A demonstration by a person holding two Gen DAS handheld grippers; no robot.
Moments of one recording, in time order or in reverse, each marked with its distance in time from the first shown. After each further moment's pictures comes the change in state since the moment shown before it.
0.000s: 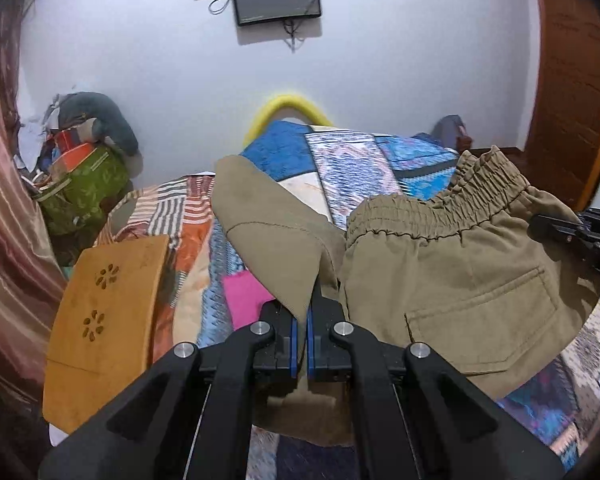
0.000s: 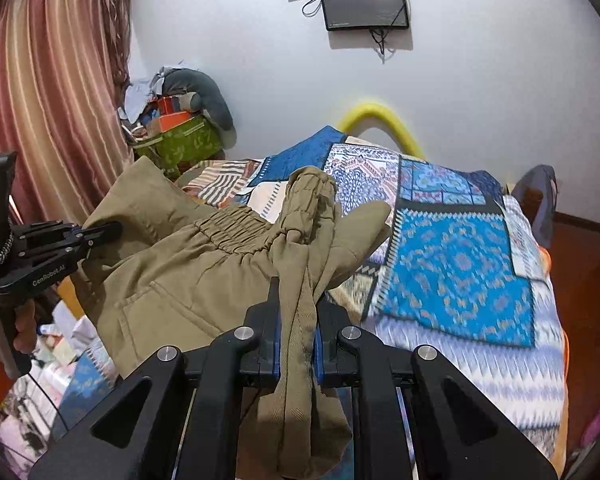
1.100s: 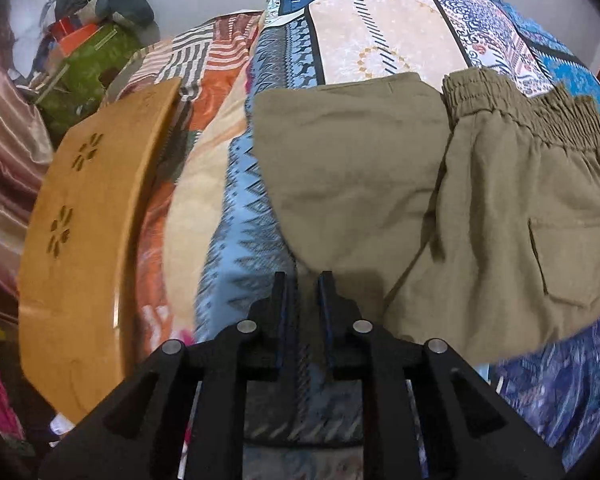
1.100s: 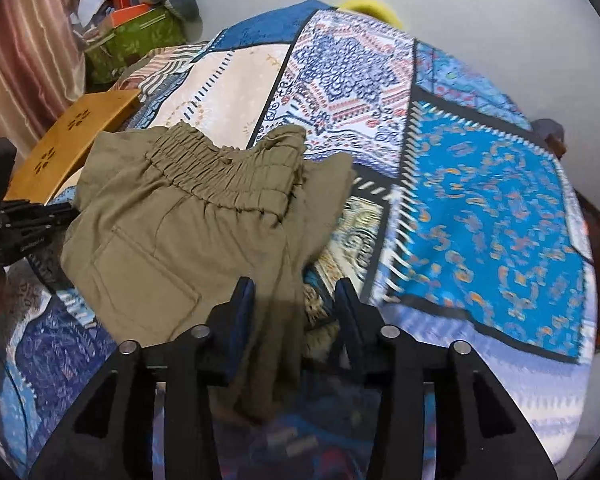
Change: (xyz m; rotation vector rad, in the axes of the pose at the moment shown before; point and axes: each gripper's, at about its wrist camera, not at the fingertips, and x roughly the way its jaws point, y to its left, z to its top) left arm 0.176 0.079 -0.095 -0.071 0.456 0.104; right arm 0.134 -0.022 -0.037 -0.047 0.383 -0.113
